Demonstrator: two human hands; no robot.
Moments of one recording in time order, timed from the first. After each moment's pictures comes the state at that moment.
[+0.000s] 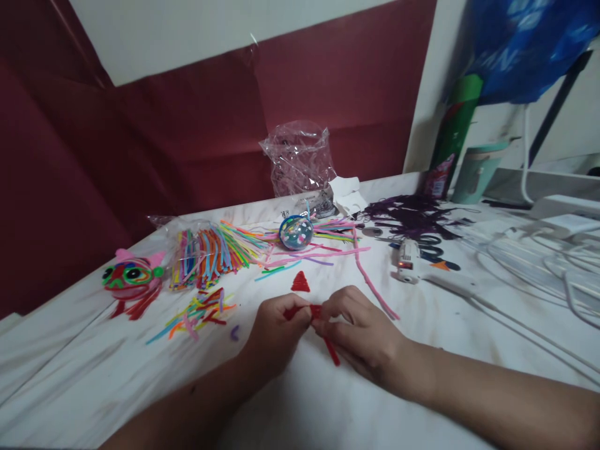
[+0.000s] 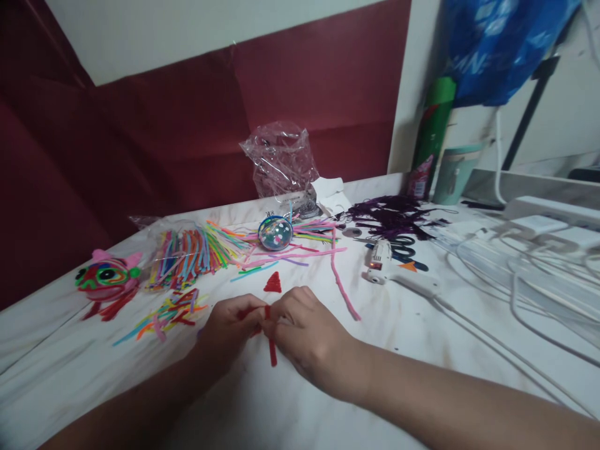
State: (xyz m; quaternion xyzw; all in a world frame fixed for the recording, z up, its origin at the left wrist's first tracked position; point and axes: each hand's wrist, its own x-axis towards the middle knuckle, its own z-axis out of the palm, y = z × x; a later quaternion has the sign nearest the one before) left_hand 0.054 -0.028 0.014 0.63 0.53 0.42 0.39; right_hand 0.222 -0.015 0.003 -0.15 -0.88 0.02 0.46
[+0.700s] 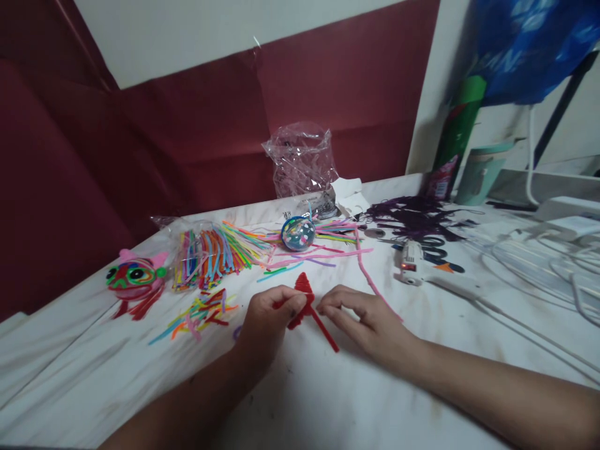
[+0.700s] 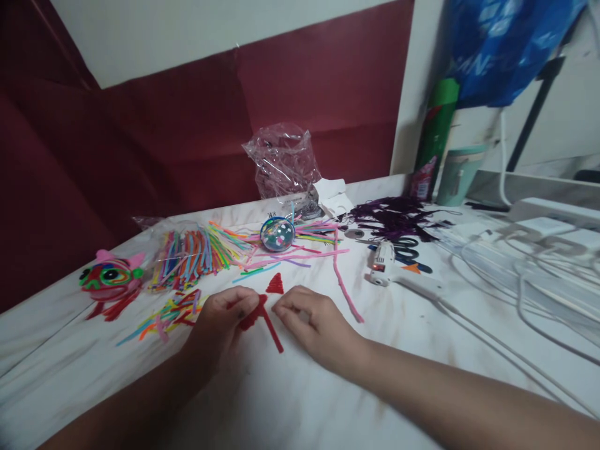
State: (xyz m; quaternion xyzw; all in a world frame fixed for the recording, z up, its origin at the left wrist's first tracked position) left_hand 0.046 -0.022 0.016 0.54 0.48 0.52 0.47; right_hand 0.218 -0.007 0.003 -0.26 -0.81 0.29 0.44
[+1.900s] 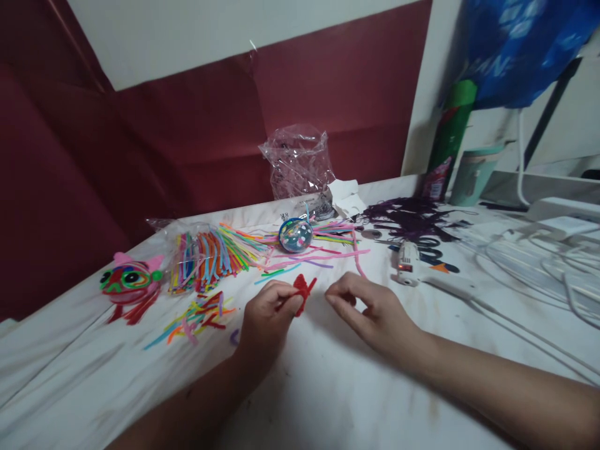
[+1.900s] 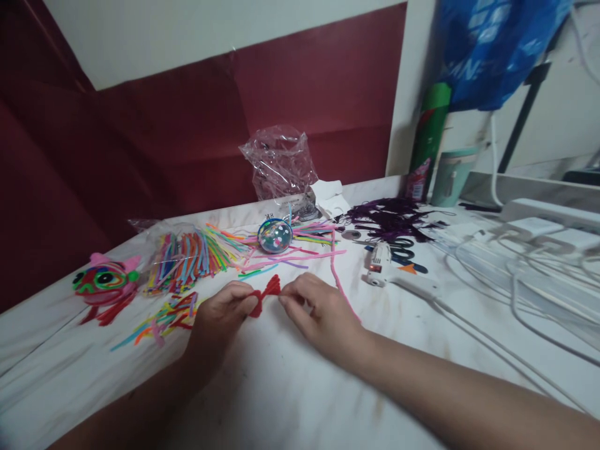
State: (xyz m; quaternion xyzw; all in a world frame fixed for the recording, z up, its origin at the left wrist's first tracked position) left_hand 0.047 -0.020 0.017 0.63 0.47 0.54 0.30; right_hand 0.224 0.000 0.006 -0.32 -0.79 0.20 0.49
